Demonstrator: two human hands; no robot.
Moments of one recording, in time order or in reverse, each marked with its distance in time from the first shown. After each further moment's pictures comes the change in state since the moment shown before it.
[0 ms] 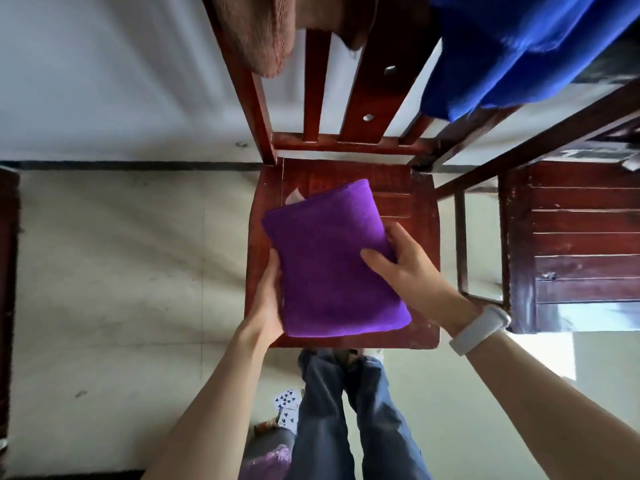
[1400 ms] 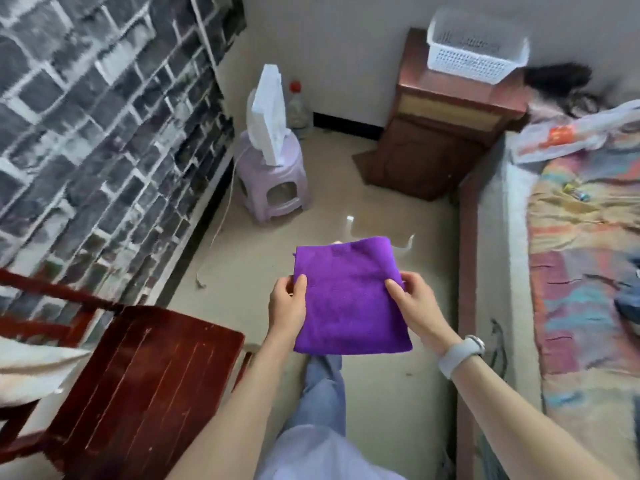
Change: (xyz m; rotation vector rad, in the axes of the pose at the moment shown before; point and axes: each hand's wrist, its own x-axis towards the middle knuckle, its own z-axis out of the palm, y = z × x) left_hand -0.164 -0.580 0.700 1.553 -0.632 0.416; right_hand -0.556 0.330 -0.593 0.604 1.376 0.454
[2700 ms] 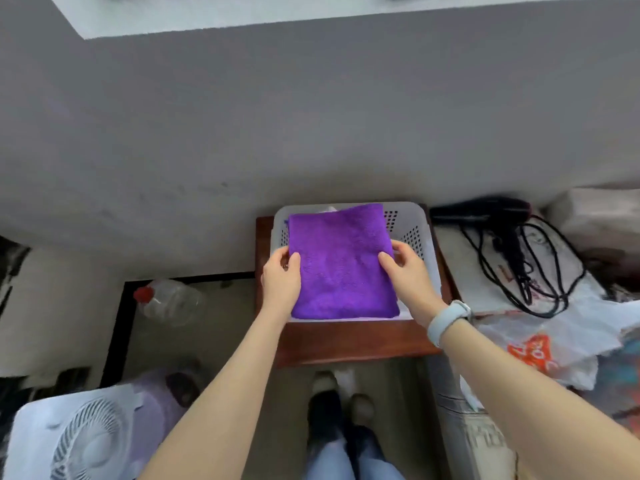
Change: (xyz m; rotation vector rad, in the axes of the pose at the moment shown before) left_hand 0.552 0.515 0.566 0.323 -0.194 0.268; right_hand 0.778 -0.204 -0.363 0.316 0.211 0.028
